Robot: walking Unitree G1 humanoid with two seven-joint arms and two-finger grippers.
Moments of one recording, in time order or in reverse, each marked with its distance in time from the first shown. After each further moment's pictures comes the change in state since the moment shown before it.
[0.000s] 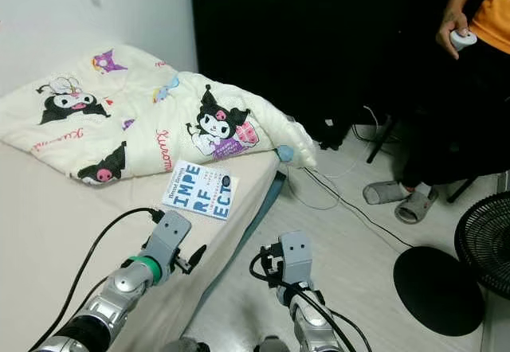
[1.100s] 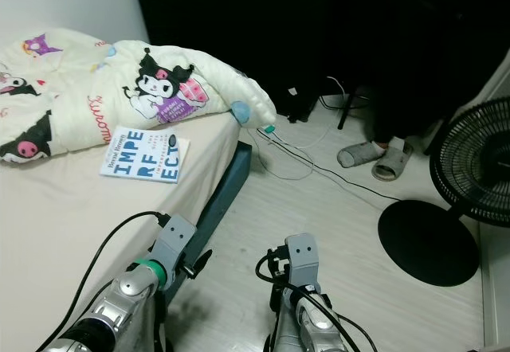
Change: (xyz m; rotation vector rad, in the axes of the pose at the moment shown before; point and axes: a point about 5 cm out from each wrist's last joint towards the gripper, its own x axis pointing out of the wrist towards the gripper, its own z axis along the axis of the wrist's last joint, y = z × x) left arm 0.000 -0.006 -0.002 0.004 0.008 -0.027; right arm -0.003 -0.003 -0.004 0.003 0.014 -0.025
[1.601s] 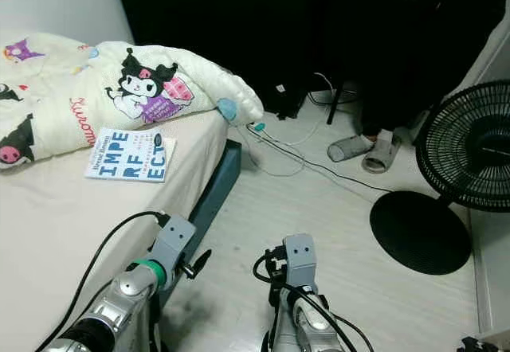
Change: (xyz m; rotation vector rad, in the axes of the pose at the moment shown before) left arm 0.000 0.002 0.000 -0.011 0.000 0.018; right arm 0.001 0.000 0.002 0.008 -0.012 -0.007
